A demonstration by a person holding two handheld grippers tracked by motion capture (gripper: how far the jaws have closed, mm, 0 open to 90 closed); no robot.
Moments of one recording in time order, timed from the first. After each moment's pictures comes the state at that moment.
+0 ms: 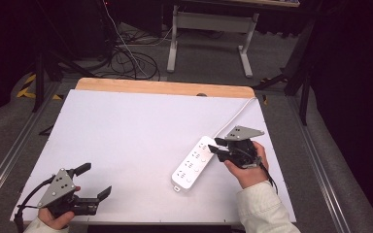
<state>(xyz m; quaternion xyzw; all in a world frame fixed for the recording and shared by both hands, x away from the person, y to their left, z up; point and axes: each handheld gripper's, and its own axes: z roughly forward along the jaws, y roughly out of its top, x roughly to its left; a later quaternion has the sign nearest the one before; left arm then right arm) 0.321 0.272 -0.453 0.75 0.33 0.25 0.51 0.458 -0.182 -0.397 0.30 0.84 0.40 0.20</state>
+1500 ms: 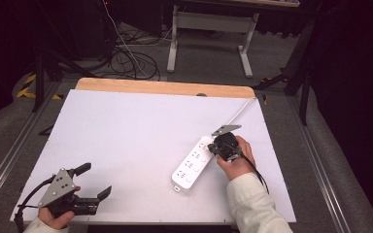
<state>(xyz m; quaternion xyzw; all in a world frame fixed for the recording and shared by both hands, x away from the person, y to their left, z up) 0.322 0.272 -0.453 0.76 0.33 0.25 0.51 0.500 -0.164 -0.445 0.36 0.87 0.30 0.17</state>
